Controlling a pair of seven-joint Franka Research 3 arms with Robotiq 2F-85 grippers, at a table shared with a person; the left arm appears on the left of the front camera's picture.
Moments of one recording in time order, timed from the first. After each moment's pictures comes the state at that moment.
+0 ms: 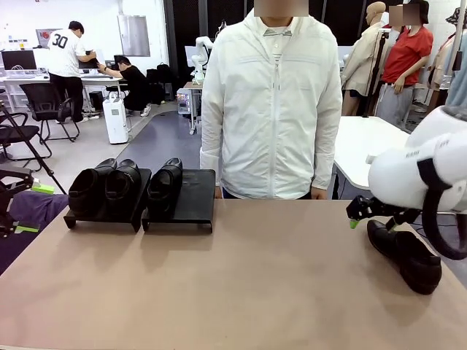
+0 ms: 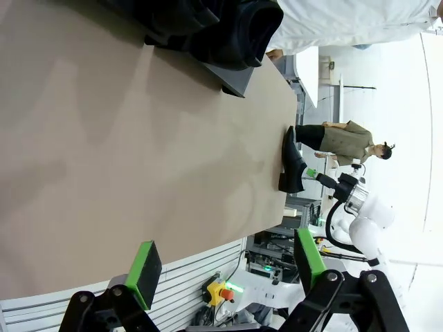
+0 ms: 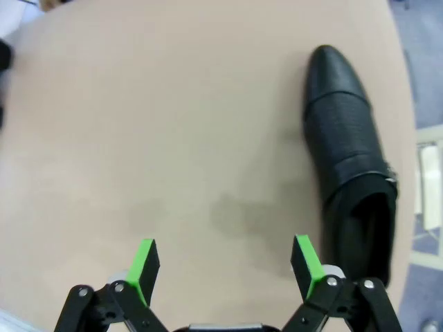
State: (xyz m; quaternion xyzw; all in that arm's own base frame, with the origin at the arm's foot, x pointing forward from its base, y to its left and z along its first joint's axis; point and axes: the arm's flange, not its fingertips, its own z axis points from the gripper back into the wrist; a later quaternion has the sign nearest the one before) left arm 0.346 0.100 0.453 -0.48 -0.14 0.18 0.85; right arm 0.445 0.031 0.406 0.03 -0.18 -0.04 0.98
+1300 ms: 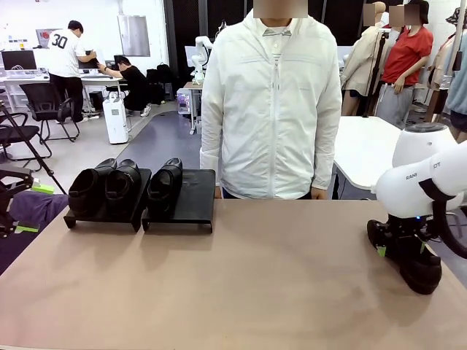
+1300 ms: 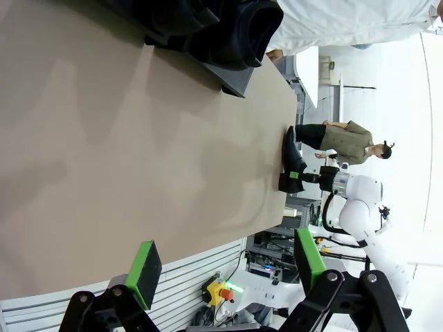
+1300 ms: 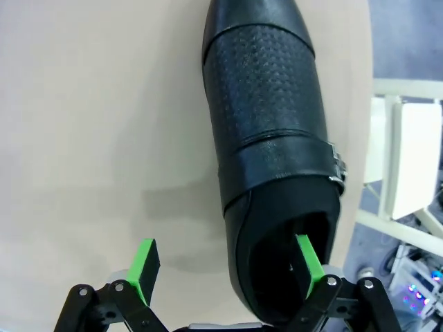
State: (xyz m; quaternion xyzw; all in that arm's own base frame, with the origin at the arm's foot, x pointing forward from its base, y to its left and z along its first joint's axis) left arm 0.346 0.101 0.453 -0.48 -0.14 0.18 0.85; right arm 0.477 -0.015 0.343 -0.08 -0.04 -0.01 1.00
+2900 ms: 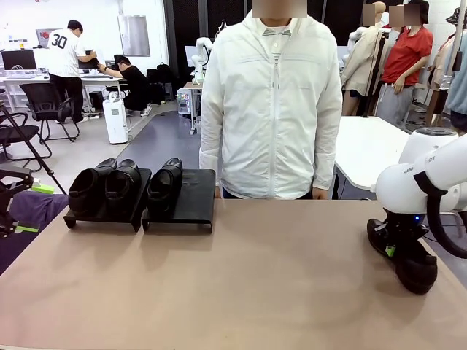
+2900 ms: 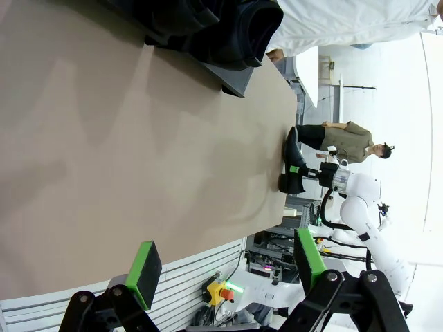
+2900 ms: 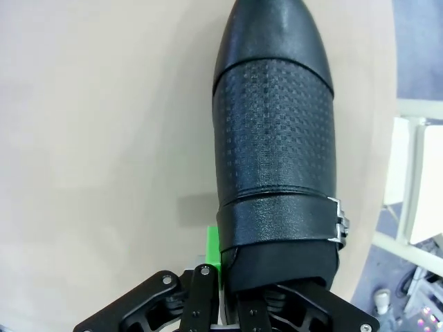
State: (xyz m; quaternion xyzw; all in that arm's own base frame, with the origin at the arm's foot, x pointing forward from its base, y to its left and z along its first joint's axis) left arm 0.346 0.101 0.453 -0.48 -0.14 0.18 0.85; right arm 0.486 -0.026 0.350 -0.03 -0.07 0.00 1.00
